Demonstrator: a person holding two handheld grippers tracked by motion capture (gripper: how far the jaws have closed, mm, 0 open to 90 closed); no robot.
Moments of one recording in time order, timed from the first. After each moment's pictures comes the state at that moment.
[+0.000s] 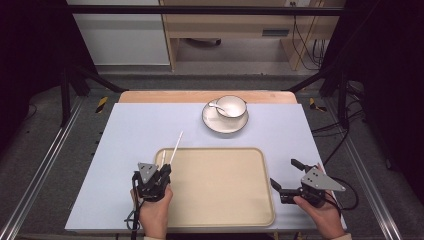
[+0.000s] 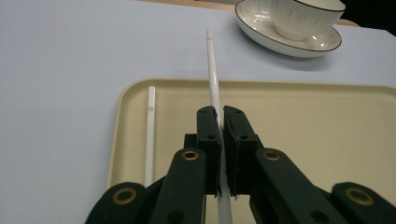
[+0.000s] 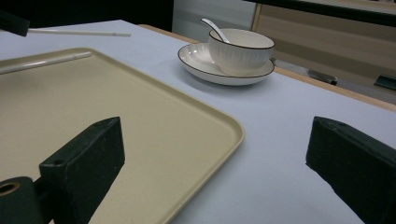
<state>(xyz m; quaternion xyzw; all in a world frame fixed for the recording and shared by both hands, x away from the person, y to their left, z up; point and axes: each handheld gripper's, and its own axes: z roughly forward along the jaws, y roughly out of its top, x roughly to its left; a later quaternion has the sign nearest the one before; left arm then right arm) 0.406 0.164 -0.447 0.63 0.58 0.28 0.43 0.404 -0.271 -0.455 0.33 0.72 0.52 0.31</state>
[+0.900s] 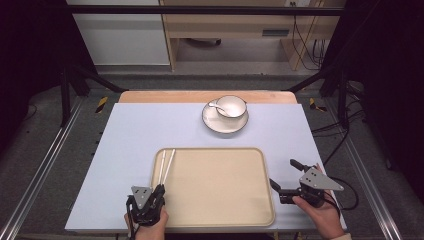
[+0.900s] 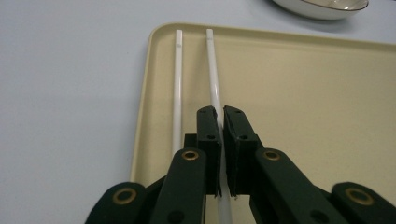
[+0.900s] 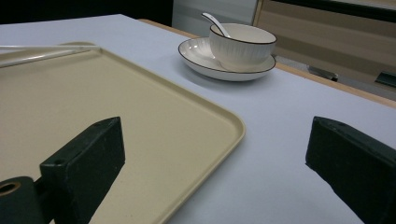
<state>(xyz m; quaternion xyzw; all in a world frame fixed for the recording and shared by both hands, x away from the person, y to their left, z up) 0.358 0.172 -0.473 0.62 0.60 0.29 0.41 0.405 -0.270 -0.457 0.32 0.73 0.52 0.30</state>
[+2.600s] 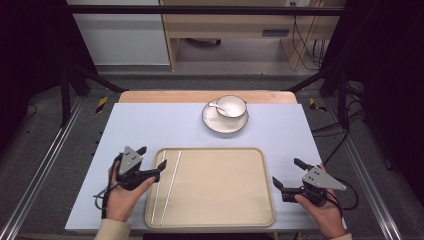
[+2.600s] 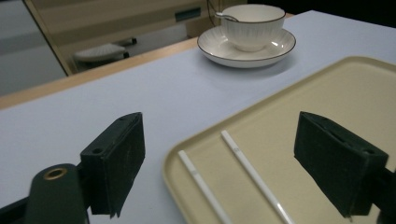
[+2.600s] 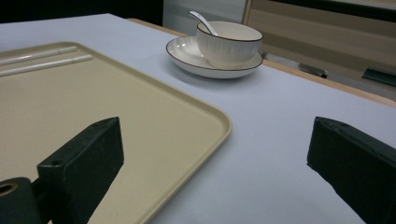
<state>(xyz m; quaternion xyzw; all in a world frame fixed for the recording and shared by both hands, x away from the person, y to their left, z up) 0.440 0.241 -0.423 0.74 0.36 0.30 0.48 0.407 -0.277 -0.456 0.34 0.72 0.51 0.31</state>
